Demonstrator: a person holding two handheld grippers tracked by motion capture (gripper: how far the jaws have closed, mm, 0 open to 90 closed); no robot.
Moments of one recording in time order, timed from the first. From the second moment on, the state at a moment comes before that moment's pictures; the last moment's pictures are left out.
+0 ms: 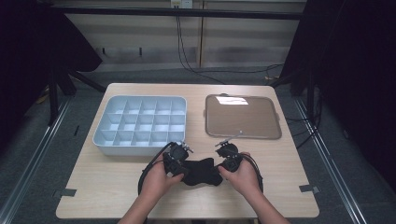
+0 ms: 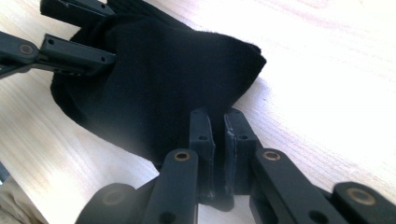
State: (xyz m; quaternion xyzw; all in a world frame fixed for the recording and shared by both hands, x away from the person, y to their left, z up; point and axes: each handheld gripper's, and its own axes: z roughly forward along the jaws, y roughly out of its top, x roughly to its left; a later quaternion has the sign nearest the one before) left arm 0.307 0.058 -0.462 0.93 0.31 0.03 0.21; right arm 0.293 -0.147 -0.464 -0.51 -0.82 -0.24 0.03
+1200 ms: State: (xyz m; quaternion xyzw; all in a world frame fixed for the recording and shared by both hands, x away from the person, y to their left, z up) left arm 0.302 0.045 -0.438 0.90 0.32 0.01 0.28; right arm 0.294 -0.146 -0.448 -0.51 -0.83 -0.24 0.03
